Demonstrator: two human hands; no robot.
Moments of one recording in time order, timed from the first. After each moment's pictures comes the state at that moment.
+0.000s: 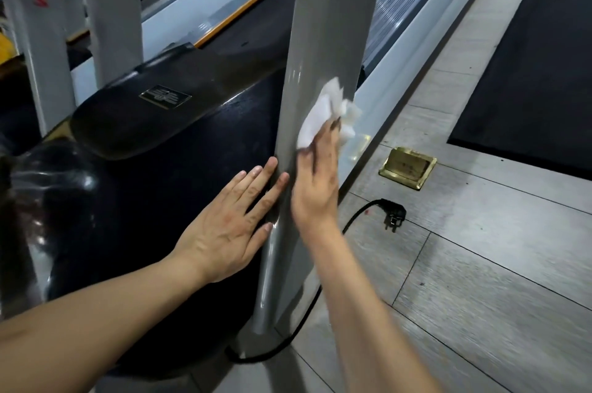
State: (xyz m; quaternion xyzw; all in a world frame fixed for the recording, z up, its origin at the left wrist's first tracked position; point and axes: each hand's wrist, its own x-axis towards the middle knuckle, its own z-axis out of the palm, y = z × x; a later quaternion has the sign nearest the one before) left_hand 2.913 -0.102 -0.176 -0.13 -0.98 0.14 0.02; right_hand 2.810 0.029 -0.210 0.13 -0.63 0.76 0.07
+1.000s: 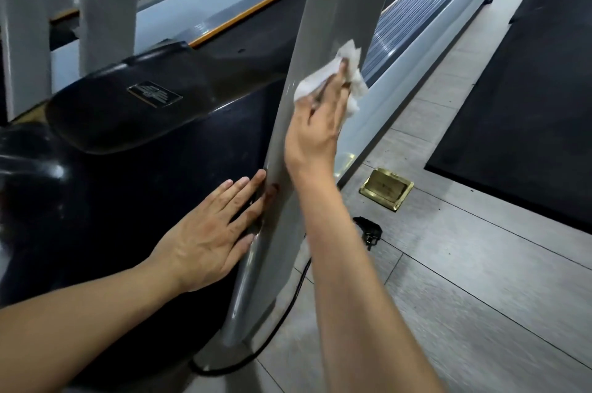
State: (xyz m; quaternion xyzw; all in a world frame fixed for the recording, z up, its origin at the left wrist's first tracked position) left_hand 2.912 -0.107 -0.180 -0.13 -0.98 0.17 0.04; right_hand 2.751 0.030 -0.133 0.10 -0.68 0.73 0.08
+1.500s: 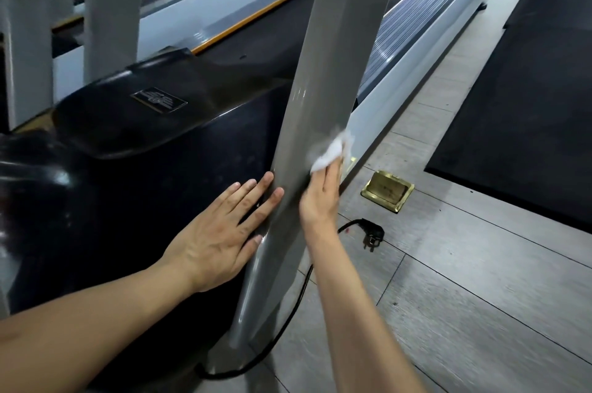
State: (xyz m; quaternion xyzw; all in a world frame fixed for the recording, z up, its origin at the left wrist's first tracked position) left_hand 2.913 -0.104 -0.180 -0.11 -0.98 0.14 0.02; right_hand 2.791 0.035 -0.213 0.00 -0.66 0.75 -0.04
